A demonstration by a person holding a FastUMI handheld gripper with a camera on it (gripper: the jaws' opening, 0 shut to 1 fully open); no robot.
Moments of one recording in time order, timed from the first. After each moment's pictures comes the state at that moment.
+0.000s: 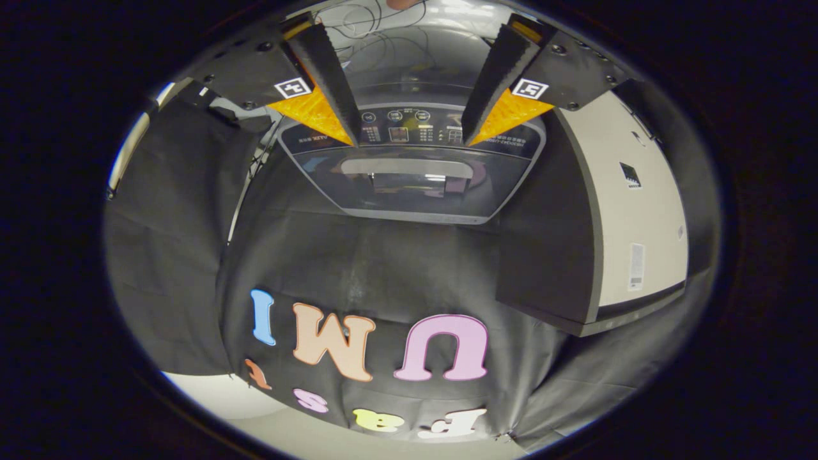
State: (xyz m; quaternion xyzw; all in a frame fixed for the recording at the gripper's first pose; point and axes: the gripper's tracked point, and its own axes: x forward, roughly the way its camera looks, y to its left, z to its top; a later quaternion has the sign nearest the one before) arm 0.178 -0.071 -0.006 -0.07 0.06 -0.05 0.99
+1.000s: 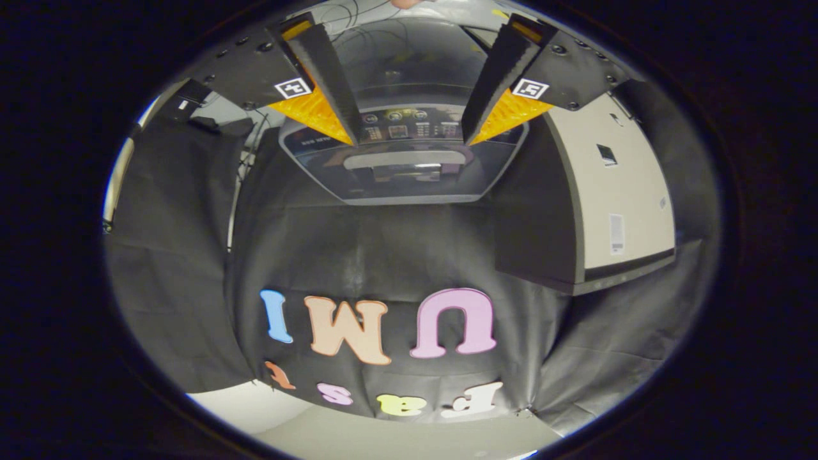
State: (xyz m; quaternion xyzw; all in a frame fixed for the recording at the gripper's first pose) arm 0.157 -0.060 0.012 -0.01 -0.01 0.00 1.00
